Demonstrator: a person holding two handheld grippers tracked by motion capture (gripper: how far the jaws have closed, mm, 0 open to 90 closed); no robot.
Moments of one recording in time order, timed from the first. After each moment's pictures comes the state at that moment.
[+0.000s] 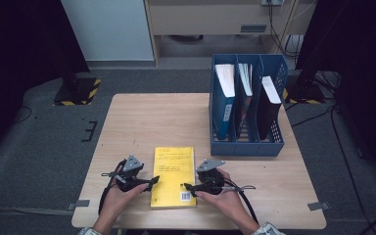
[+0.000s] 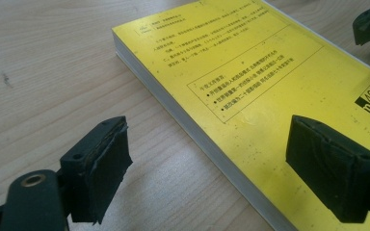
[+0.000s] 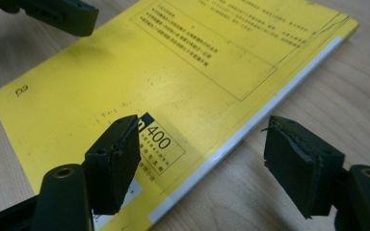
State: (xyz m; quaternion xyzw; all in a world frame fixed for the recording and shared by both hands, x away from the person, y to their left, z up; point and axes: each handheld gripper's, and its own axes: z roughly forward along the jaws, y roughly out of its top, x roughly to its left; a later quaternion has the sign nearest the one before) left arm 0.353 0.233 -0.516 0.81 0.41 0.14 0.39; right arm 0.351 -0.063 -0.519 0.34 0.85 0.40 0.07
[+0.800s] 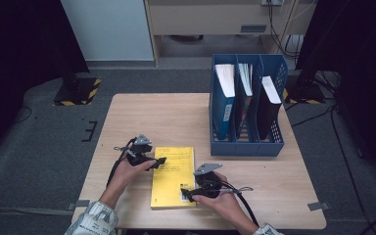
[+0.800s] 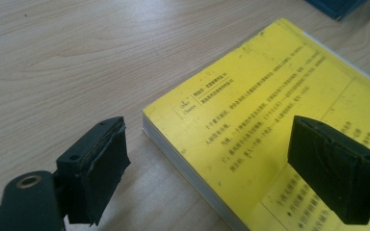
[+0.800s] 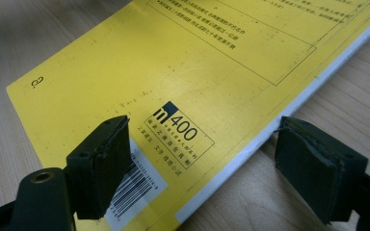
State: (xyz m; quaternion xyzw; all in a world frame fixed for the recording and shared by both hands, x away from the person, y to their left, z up) left arm 0.443 0.216 -0.518 0.83 0.39 0.10 0.37; right arm 0.346 -0.057 -0.529 0.34 0.85 0.41 0.04
